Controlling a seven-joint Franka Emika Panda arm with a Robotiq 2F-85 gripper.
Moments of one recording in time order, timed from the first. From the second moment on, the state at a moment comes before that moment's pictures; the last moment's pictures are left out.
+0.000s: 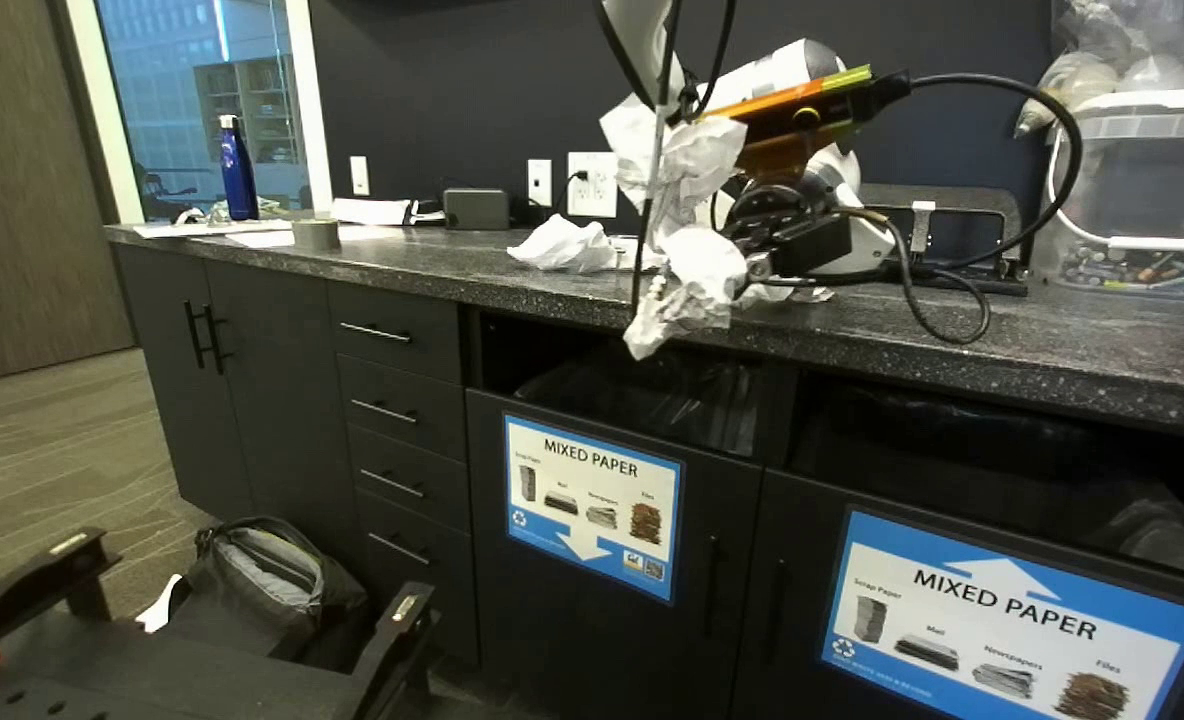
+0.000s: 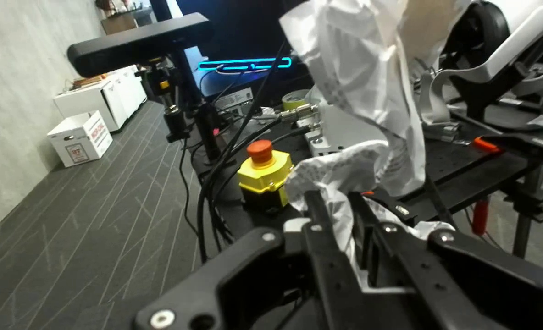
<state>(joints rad) -0.23 0.99 -0.36 -1.19 -0.08 0.80 -0.12</state>
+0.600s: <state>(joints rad) -0.21 0.70 -0.23 -1.61 -0.08 1.21 -0.07</state>
